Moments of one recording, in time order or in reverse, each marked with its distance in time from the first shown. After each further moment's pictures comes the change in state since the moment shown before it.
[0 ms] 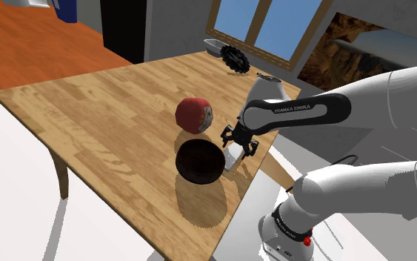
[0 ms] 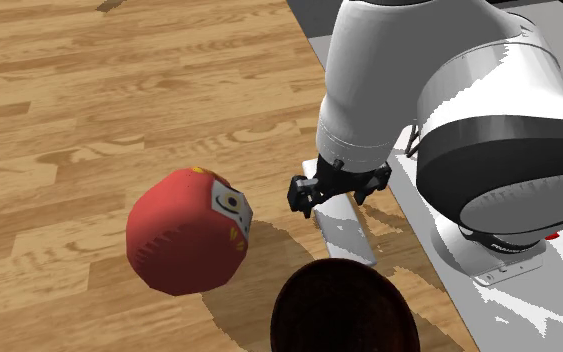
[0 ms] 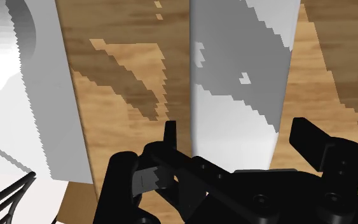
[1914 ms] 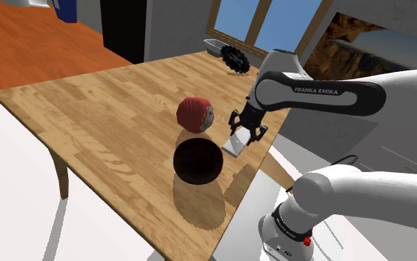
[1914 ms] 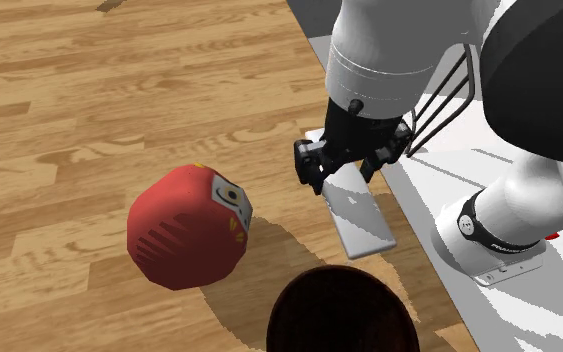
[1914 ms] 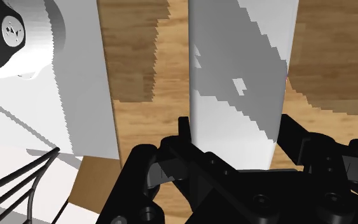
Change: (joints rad) arm -0.007 -0.152 -0.051 0.134 -0.040 -0.284 0.004
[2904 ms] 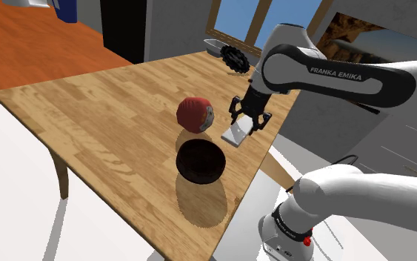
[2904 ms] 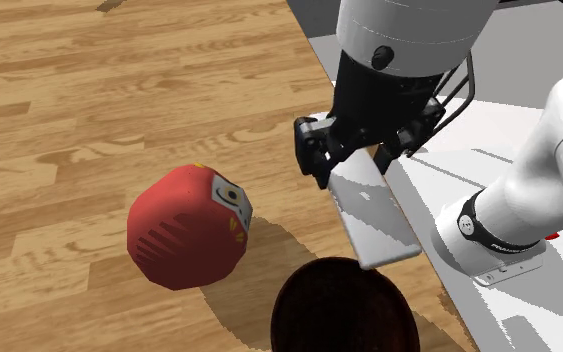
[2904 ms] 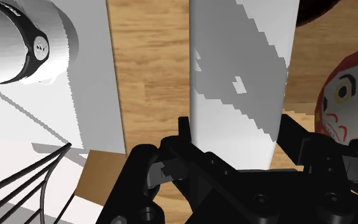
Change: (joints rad) arm 0.017 -0.041 0.016 0.148 0.005 -0.183 0.057
